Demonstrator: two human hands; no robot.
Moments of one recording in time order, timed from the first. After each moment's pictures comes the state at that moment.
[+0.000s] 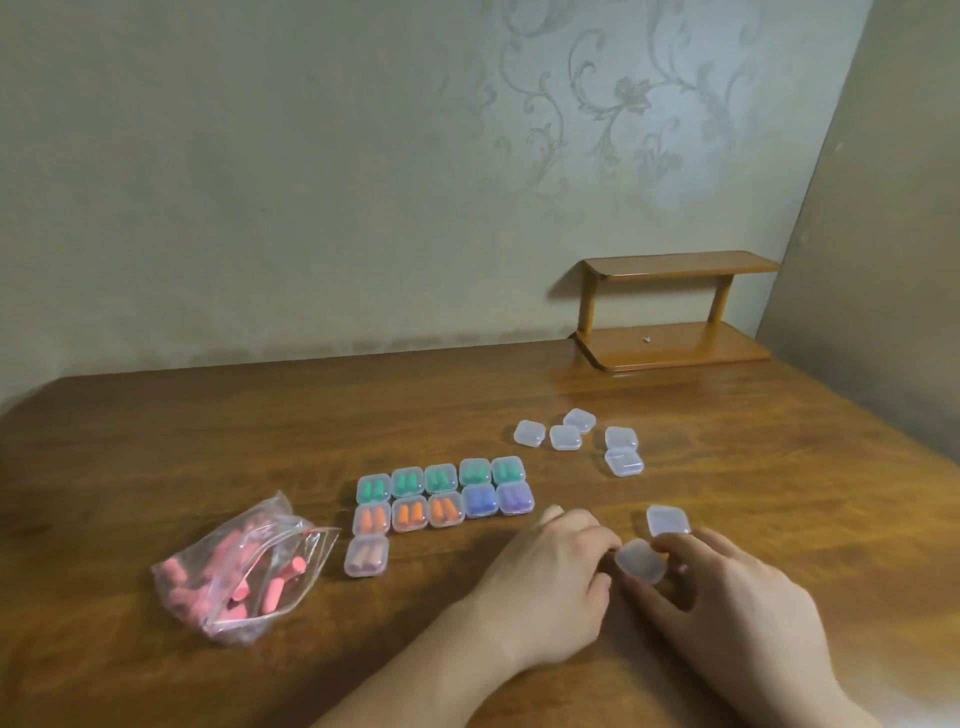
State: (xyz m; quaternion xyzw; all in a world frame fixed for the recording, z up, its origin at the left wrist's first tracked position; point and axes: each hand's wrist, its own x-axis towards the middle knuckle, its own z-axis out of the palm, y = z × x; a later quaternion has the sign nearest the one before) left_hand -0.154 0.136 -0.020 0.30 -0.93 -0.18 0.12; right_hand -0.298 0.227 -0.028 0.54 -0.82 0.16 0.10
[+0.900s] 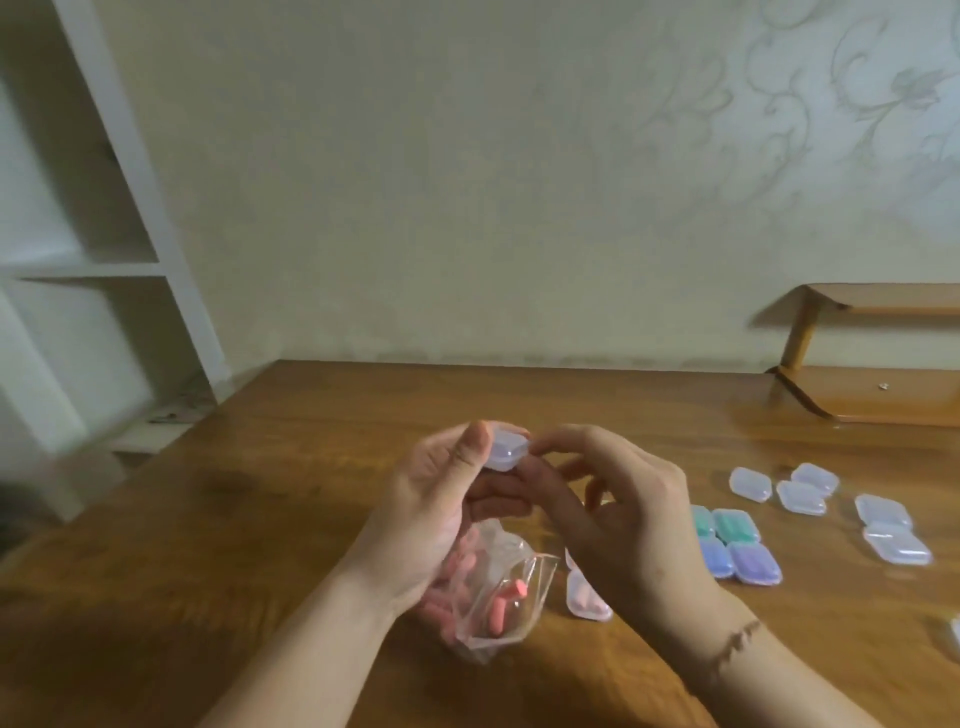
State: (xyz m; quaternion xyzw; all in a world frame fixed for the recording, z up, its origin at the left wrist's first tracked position) left_hand 0.071 0.073 0.038 0.26 -0.59 -0.57 0.52; right_hand -0.095 0.089 0.029 0.72 -0.39 0.57 0.01
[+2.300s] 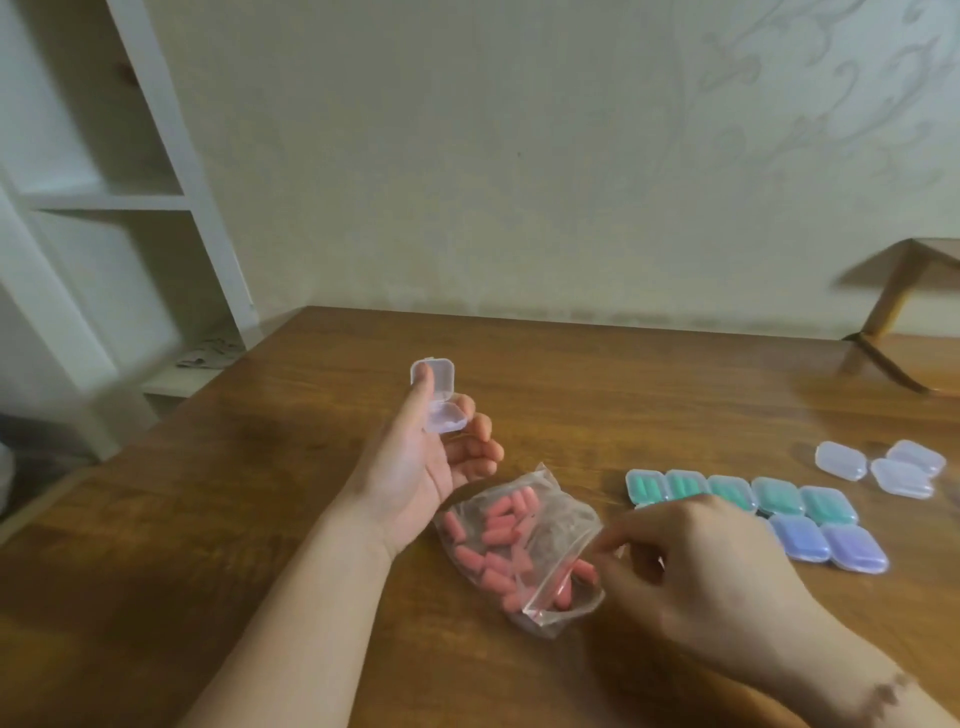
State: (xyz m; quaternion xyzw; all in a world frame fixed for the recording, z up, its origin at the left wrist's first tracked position) left_hand 0.128 0.031 0.008 0.37 -0.41 -0.66 0.51; right_hand -0.094 0.104 0.007 0.80 -0.55 0.22 -0.07
